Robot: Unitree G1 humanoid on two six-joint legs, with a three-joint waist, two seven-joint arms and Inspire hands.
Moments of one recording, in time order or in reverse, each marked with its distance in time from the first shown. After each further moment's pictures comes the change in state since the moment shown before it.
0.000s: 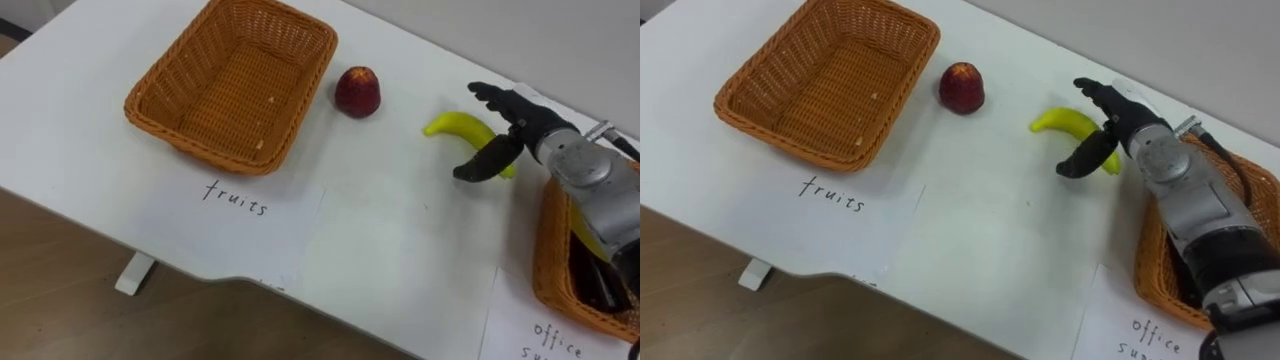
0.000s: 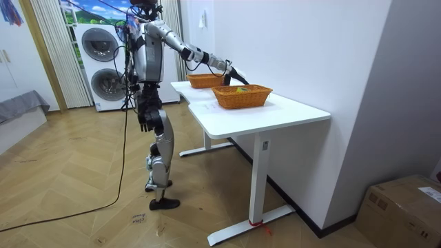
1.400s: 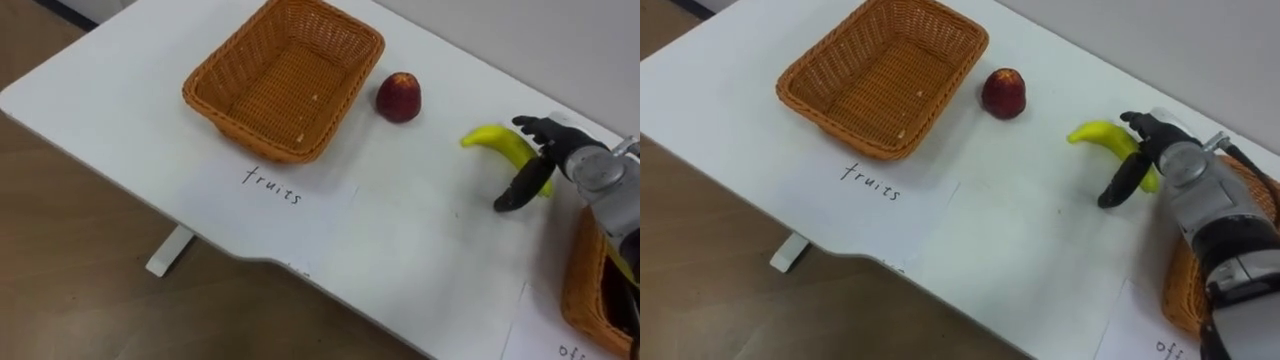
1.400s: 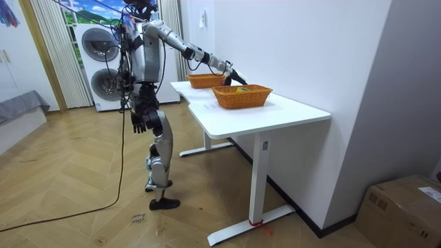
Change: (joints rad) left arm -0.039 0.020 -0.042 -0.007 0.013 0.059 -0.035; right arm -0.102 -0.001 0.039 0.259 -0.010 0.067 -0.013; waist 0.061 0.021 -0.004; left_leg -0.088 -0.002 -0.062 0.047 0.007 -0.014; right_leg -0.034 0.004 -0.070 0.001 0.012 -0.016
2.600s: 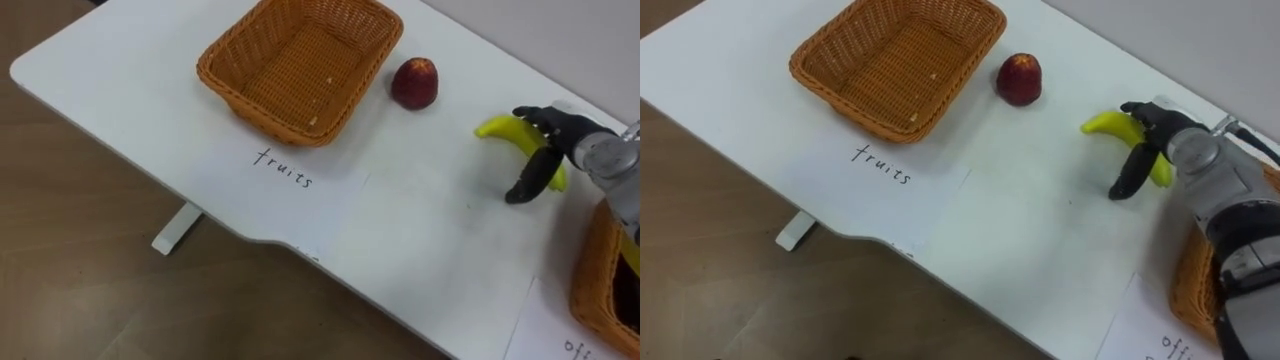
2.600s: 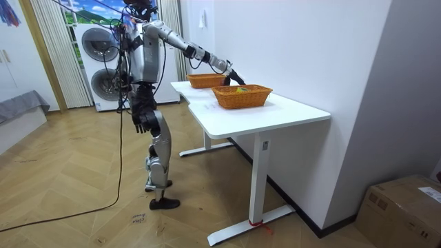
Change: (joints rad) left arm -0.025 0.048 -0.054 -0.029 0.006 -0.066 -0.072; right arm -0.047 -0.058 0.080 0.020 0.052 -0.047 0.087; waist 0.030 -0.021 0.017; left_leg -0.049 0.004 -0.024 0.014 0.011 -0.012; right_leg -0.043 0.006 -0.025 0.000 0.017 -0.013
